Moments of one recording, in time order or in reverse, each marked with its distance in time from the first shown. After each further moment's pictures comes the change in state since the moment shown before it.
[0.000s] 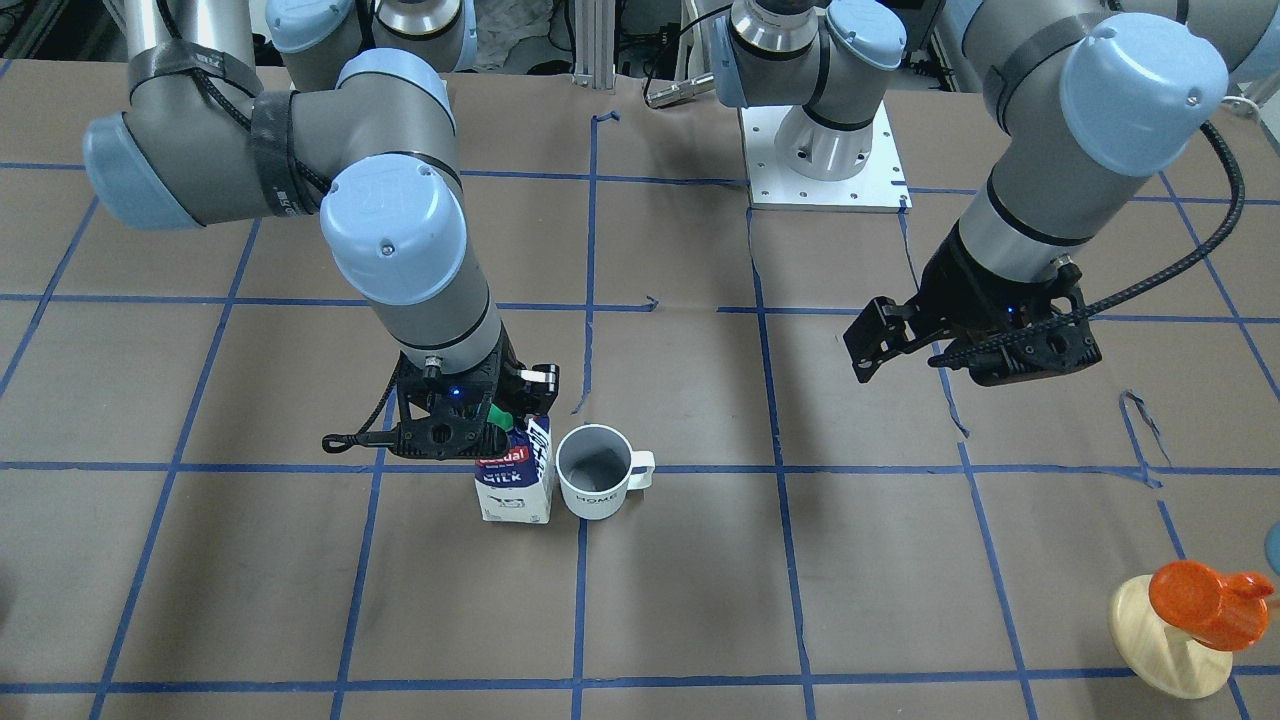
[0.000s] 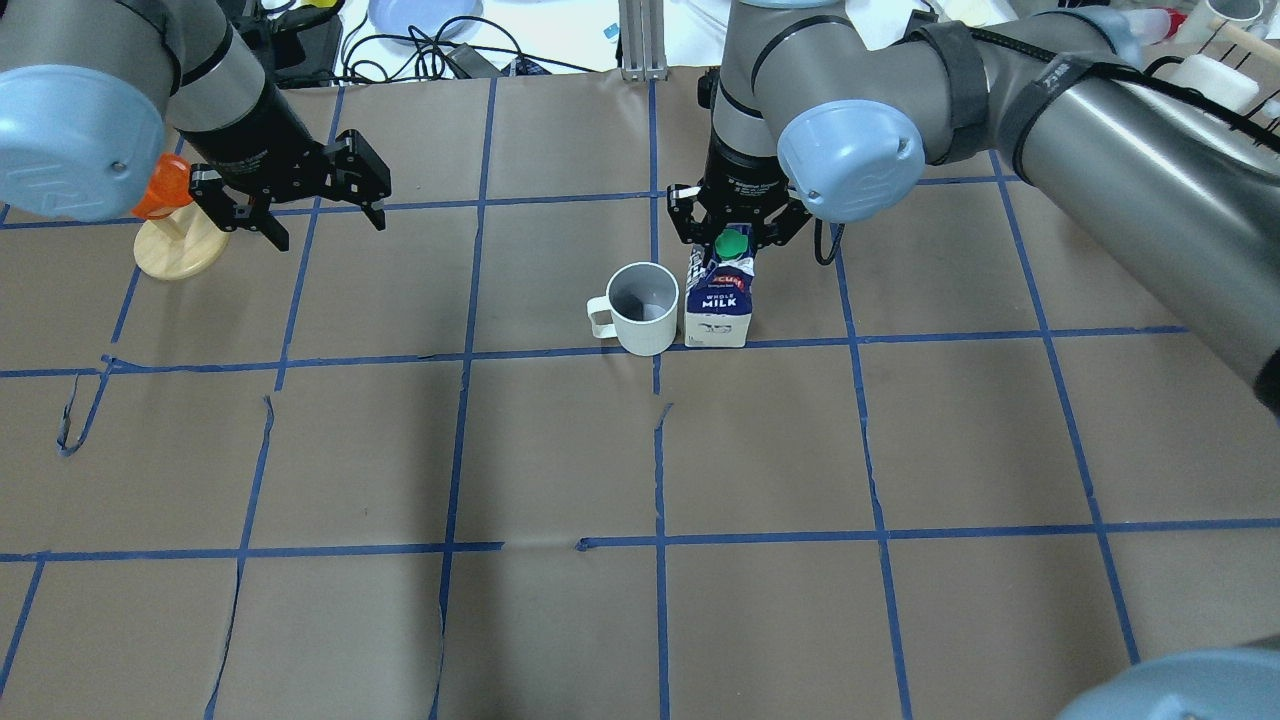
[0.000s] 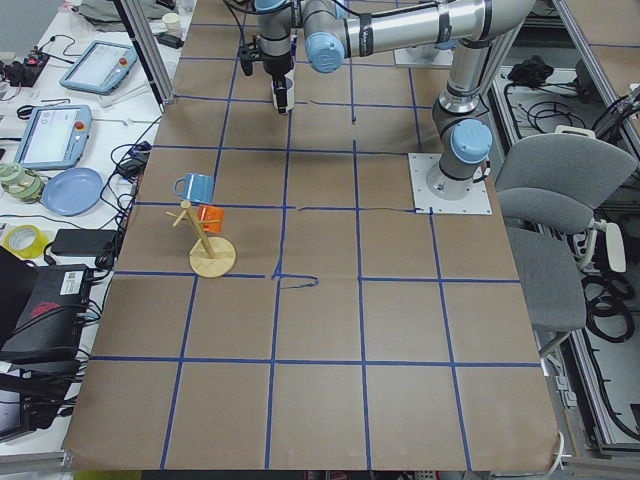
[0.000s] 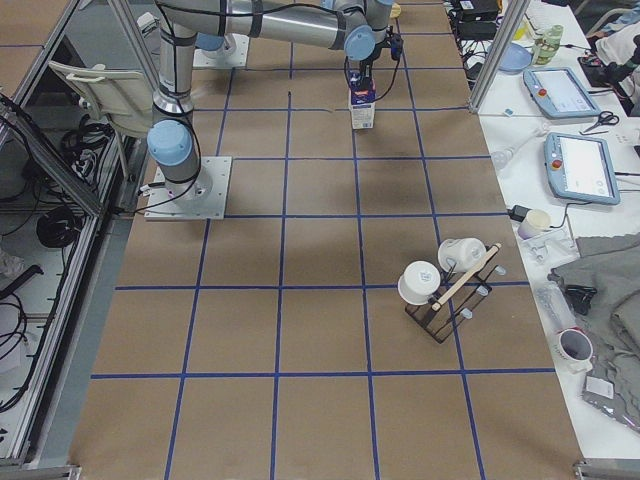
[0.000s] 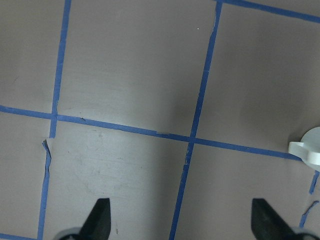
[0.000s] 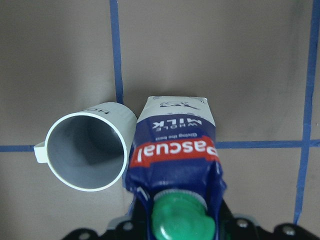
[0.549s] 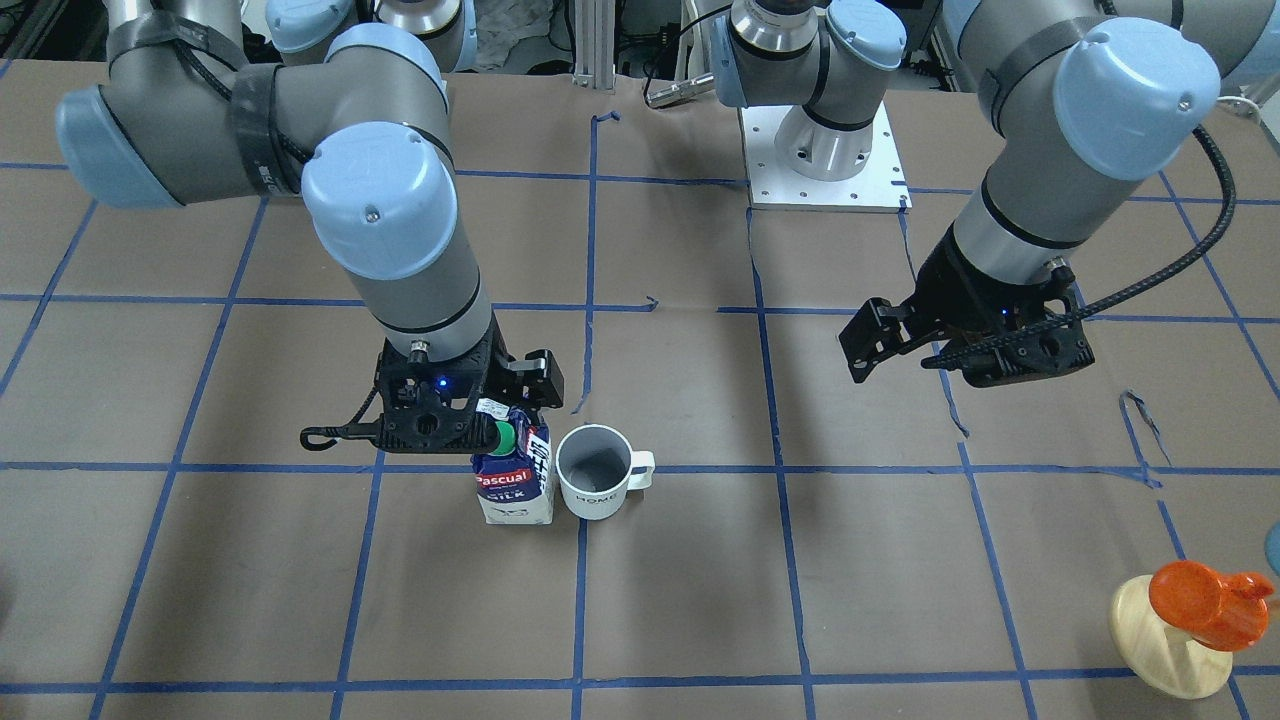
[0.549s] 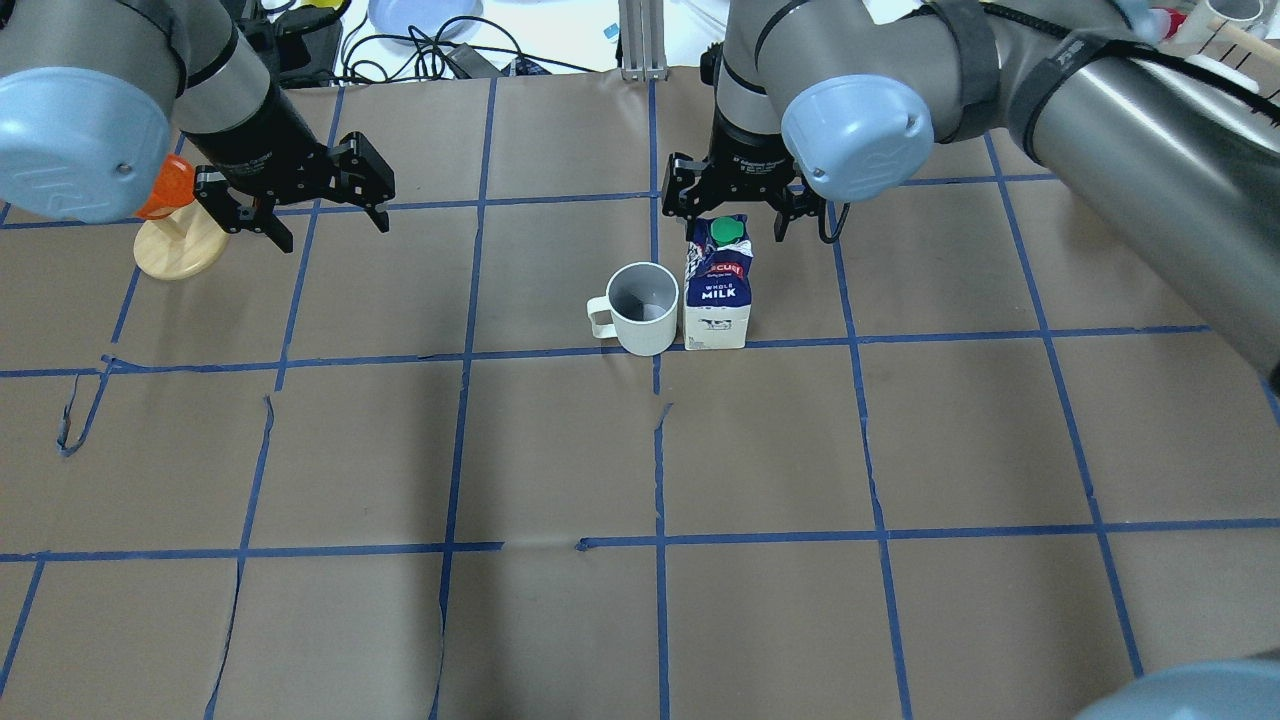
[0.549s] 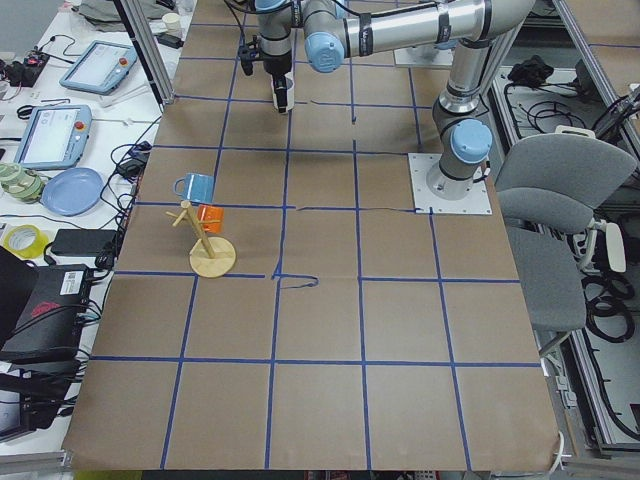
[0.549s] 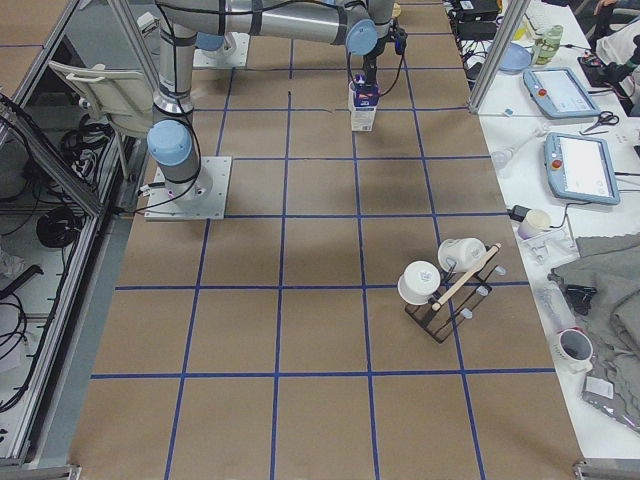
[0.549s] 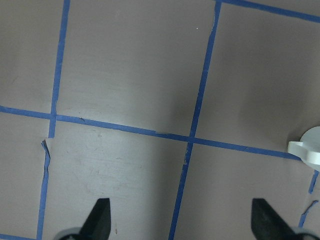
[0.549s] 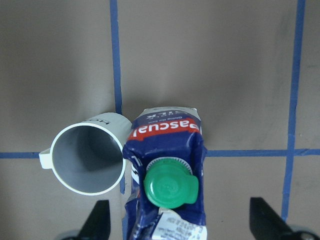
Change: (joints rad) left arm -0.005 -0.001 -0.005 0.000 -0.001 0.001; right arm -0.006 -0.033 -0.052 0.039 -0.034 -0.011
